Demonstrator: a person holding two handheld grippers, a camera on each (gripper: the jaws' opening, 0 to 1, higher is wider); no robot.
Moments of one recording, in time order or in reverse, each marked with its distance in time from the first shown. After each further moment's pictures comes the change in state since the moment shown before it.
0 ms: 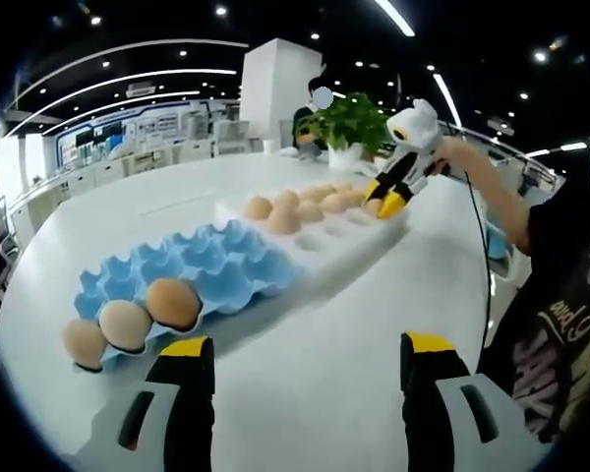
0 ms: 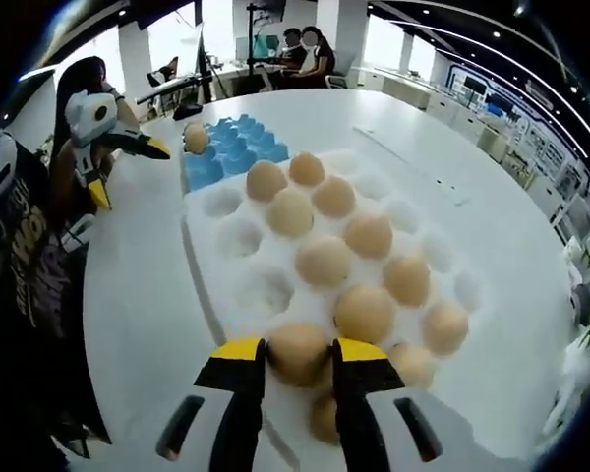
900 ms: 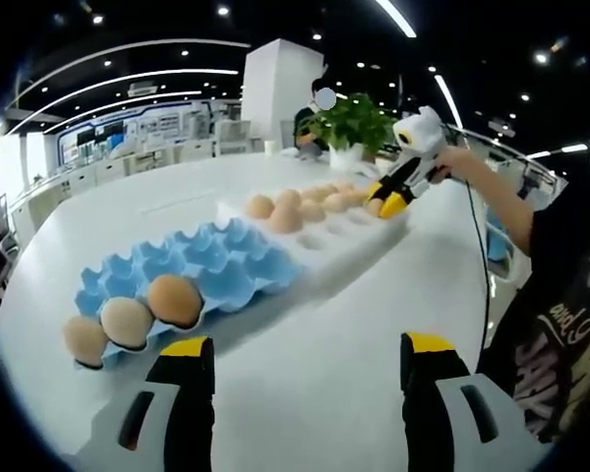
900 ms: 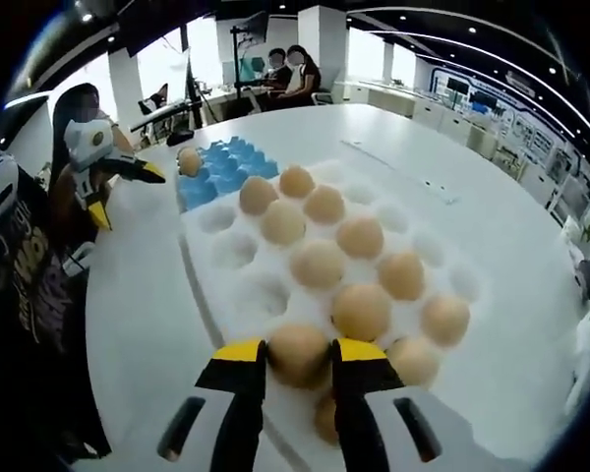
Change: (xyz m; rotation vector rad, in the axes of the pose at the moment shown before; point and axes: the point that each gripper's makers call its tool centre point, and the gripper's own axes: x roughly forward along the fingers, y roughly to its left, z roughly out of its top) left arm 0.000 0.002 -0.001 -0.004 -0.004 0.000; right arm -0.001 -0.004 0.002 0.071 -0.118 -0.026
